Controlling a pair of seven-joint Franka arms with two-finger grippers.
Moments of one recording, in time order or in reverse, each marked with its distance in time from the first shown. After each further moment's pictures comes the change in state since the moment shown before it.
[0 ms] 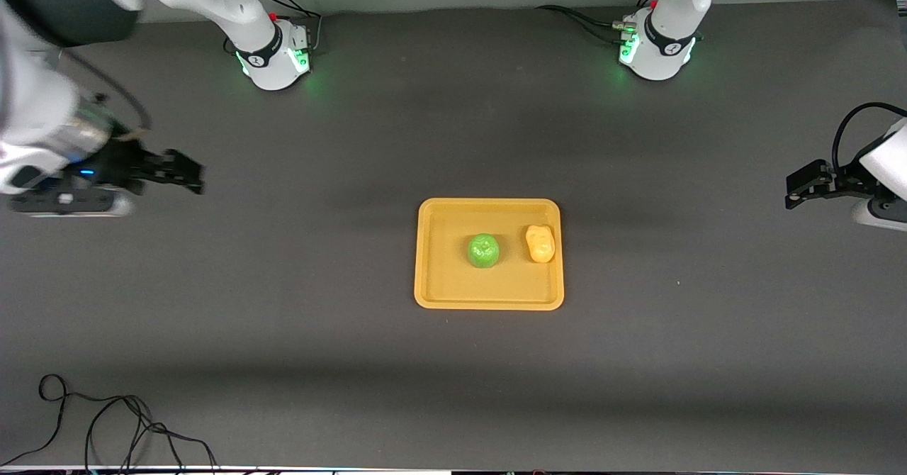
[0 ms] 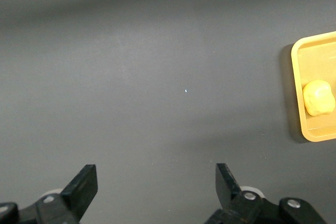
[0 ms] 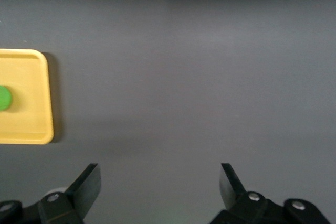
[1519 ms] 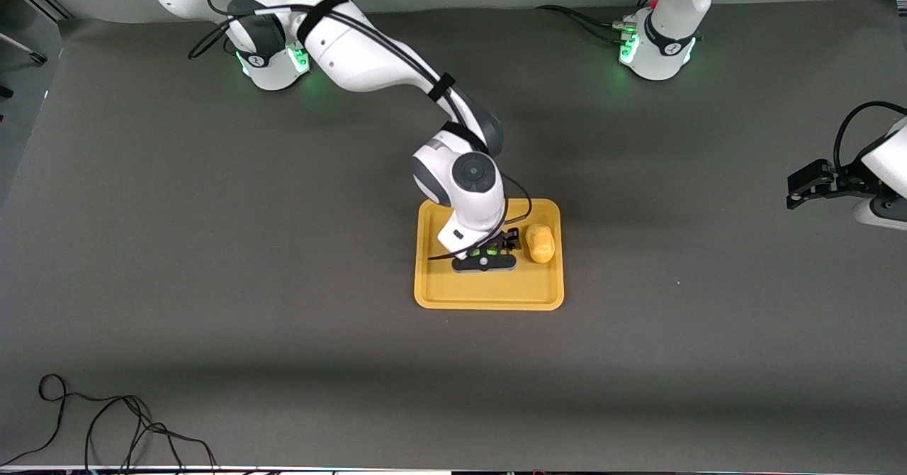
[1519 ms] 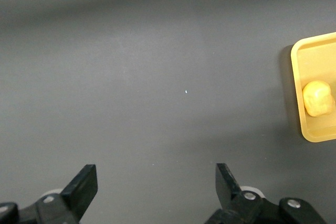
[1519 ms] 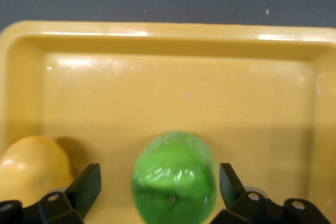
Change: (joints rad) left arm 0.000 0.000 0.000 0.004 0.000 0.000 0.002; right arm 0.563 0.959 0.070 0.560 0.098 0.538 0.641
